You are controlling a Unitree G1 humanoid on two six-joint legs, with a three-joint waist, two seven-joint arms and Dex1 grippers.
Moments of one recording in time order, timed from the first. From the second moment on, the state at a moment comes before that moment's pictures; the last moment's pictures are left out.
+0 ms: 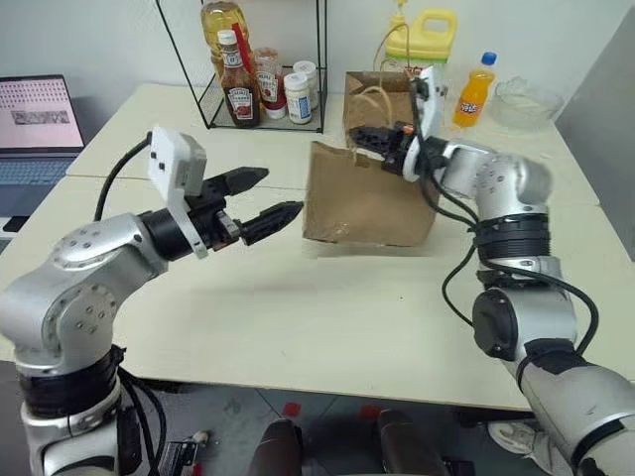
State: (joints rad) left arm -0.47 0.66 0.35 -0.53 -0.81 1.00 -0.61; right arm -1.19 -0.18 -0.21 0.52 0.47 0.87 0.57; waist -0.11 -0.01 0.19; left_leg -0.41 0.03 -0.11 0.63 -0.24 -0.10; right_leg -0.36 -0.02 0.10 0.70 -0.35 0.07
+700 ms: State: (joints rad) left arm -0.33 0.74 0.45 -0.64 -0.95 1.02 -0.42; right arm -1.41 -0.03 -0.13 1.19 0.25 0.25 0.60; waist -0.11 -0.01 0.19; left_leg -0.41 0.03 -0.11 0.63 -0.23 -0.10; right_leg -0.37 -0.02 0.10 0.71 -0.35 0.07
